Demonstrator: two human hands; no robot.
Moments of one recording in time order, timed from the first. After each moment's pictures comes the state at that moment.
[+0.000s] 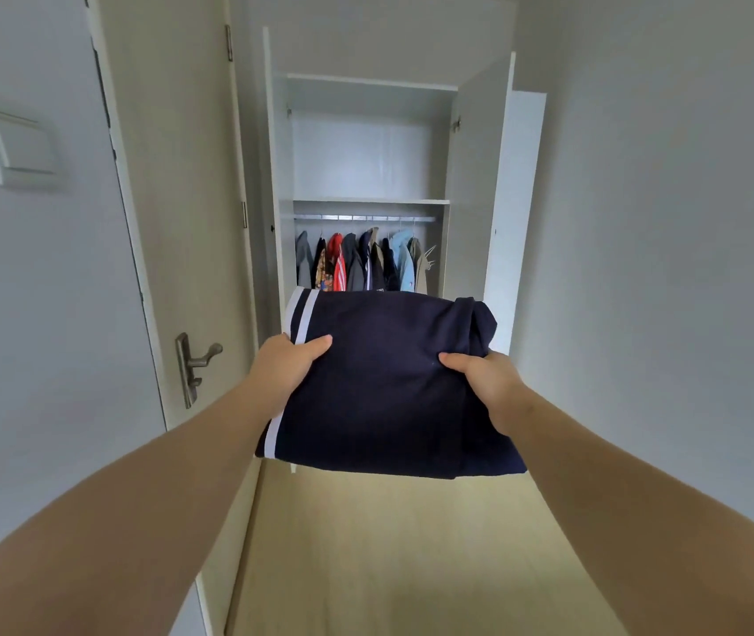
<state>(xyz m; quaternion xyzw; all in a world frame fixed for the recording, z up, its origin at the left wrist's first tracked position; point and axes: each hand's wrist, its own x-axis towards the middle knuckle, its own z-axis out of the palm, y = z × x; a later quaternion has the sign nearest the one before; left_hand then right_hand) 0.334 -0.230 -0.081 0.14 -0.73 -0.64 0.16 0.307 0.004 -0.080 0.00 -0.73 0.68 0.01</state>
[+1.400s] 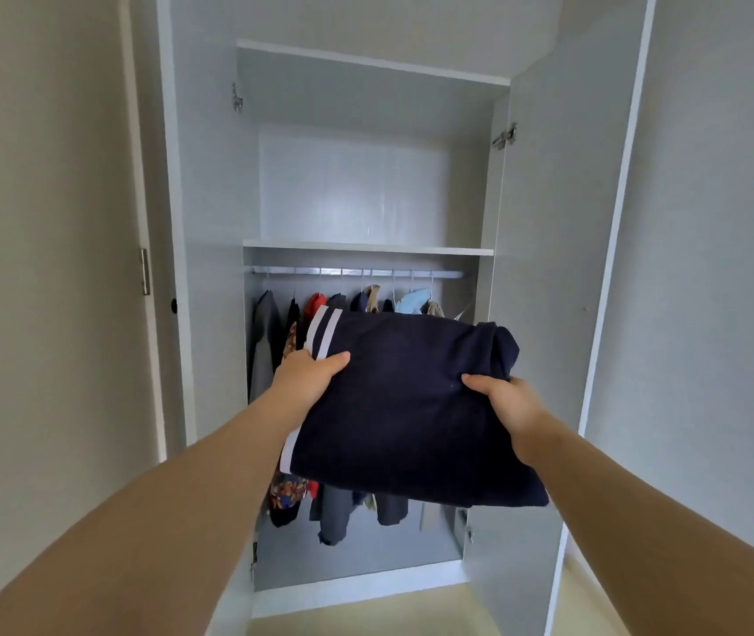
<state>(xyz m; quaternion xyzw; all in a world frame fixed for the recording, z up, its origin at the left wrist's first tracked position) -0.362 -0.382 -0.055 0.10 -0.75 -0.63 0.16 -0.369 -0.146 -0.057 0.00 -0.71 0.70 0.04</state>
